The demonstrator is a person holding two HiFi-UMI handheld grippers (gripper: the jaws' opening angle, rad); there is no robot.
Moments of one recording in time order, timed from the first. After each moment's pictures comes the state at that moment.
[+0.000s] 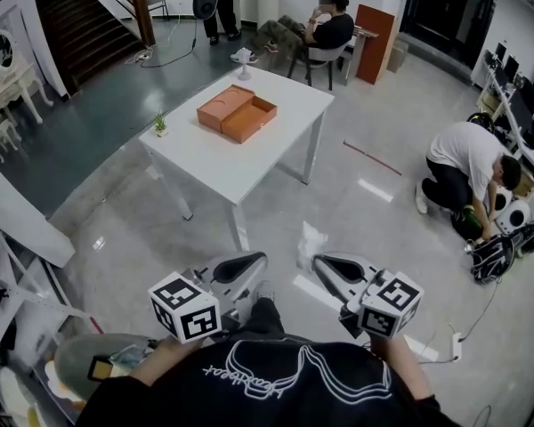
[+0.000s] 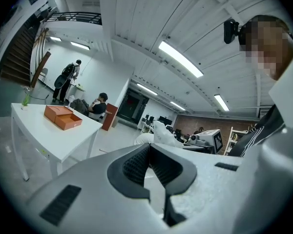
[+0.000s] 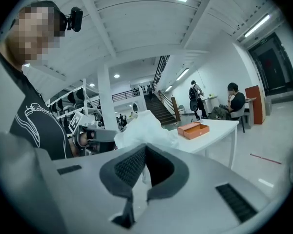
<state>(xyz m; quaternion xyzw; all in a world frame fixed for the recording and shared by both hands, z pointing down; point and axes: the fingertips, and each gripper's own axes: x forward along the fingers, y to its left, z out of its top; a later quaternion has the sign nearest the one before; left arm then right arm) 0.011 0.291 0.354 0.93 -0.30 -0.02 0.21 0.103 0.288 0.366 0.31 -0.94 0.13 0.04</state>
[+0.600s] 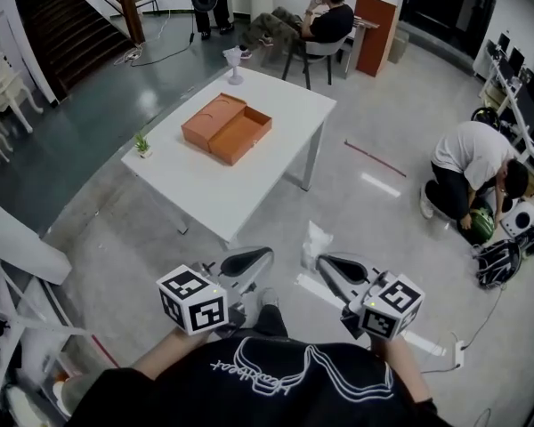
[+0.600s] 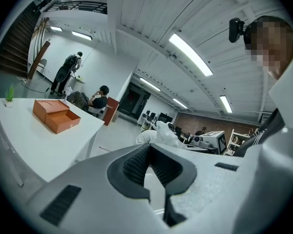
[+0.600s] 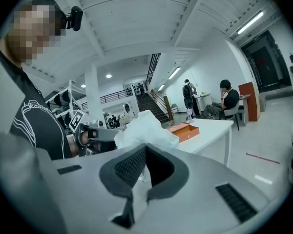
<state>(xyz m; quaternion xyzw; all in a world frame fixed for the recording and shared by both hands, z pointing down) 0.030 0.132 0.374 0.93 -0.28 0.00 0.24 0.120 0.141 0.386 0.34 -0.93 0.16 0.05</state>
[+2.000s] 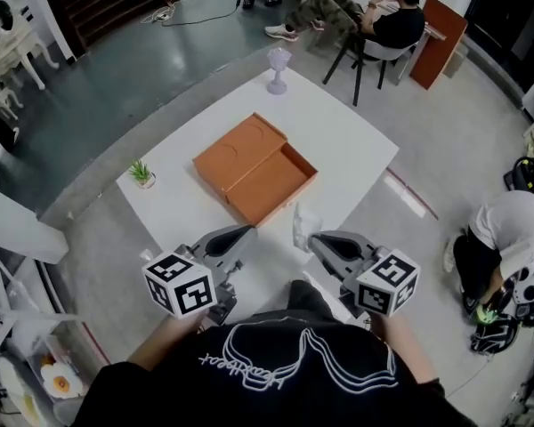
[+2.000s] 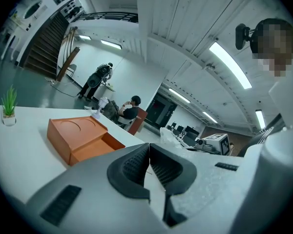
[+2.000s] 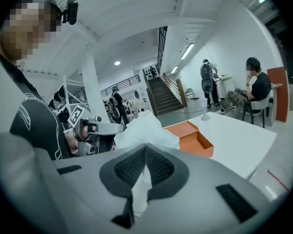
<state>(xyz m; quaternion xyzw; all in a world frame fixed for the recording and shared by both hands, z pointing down) -0.083 -0.199 0.408 0.86 -0.42 -0.04 0.29 0.024 -0.207 0.423 0.22 -0.95 0.19 0.13</state>
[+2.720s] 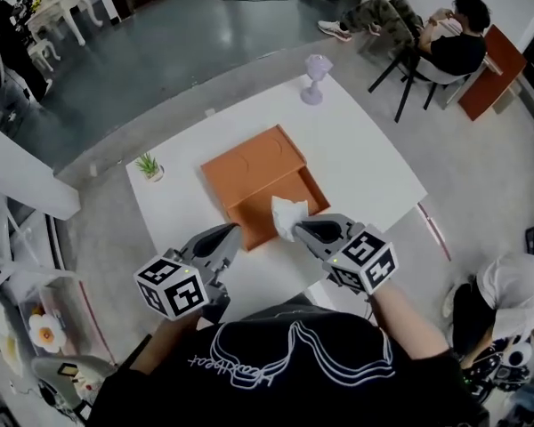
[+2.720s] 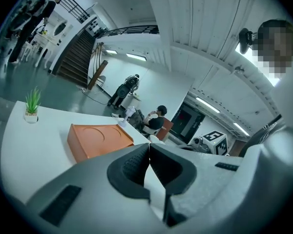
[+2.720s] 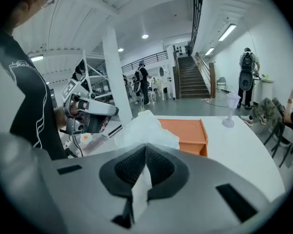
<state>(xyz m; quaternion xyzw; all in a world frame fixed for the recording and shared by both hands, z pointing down) -0.122 -0.270 0.428 0.76 -0.56 -0.08 0.31 -0.029 -0.324 0.471 0.05 -0.96 0.09 0.27</state>
